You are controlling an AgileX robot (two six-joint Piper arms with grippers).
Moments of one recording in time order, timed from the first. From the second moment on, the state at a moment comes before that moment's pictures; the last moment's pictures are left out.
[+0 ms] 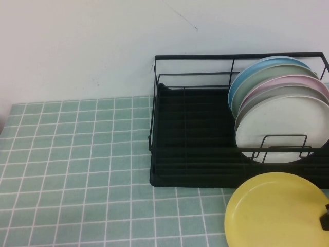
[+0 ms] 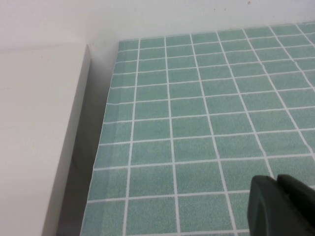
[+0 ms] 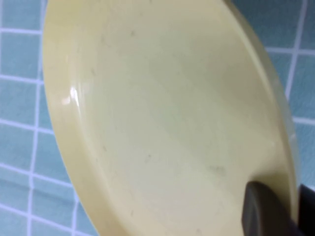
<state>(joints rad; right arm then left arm) -0.03 1.39 -0.64 0.60 0.79 -0.58 0.08 -0.01 0.01 -0.07 0.37 0.07</state>
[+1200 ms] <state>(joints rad) -0.03 1.22 -0.64 0.43 0.76 -0.45 0.08 -0.01 0.01 -0.07 0.37 0.07</state>
